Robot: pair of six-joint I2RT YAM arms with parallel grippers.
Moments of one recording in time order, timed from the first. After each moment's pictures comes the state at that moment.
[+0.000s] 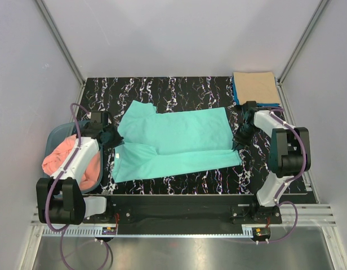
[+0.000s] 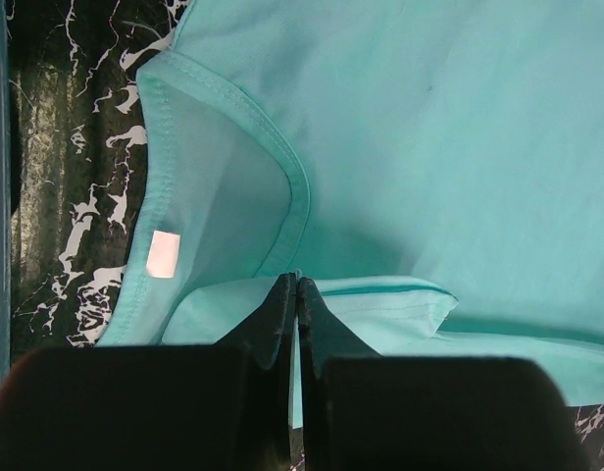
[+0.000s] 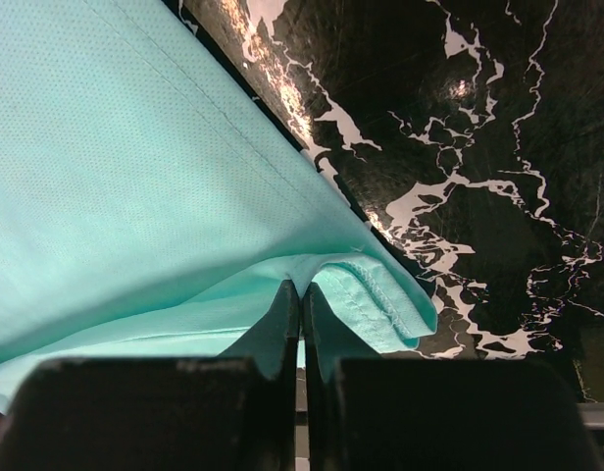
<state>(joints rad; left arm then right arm) -0.04 1.25 0.85 -0.57 0.07 -0.61 0.05 1.79 1.17 -0.85 -0.12 0.57</state>
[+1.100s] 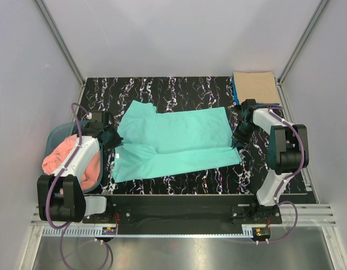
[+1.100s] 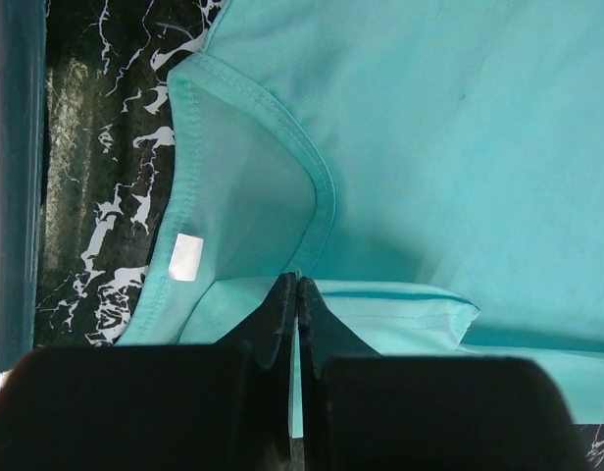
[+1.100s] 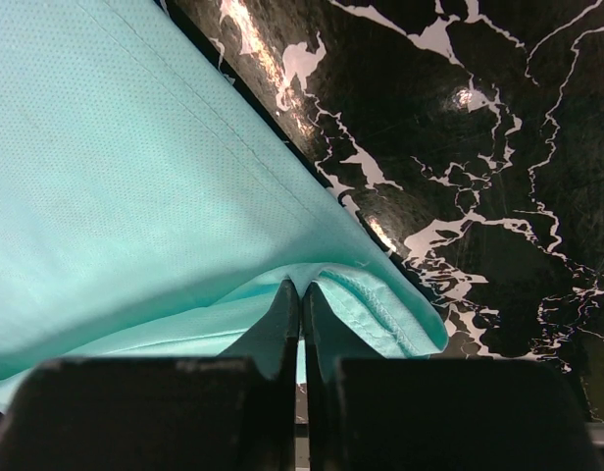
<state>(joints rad) -0.04 1.28 0.85 -0.58 0.03 -0.61 0.05 1.83 1.21 -0.83 -0.13 0.57</state>
